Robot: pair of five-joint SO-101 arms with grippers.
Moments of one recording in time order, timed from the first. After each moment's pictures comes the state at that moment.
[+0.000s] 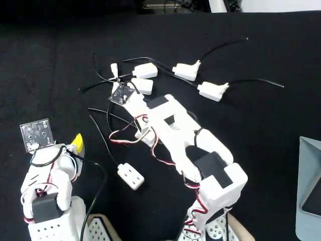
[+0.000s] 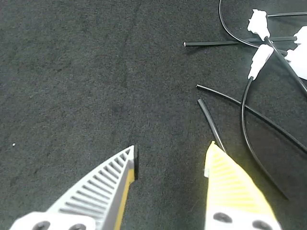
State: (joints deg) left arm -19.0 -103.9 82.3 68.3 0.0; right arm -29.1 12.6 22.6 58.5 25.3
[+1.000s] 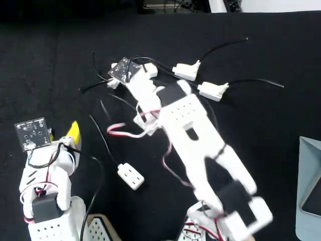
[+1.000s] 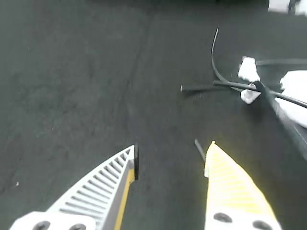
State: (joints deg) left arm -19.0 -103.9 82.3 58.6 0.2; right arm -30.2 -9.7 13.8 77.1 16.5
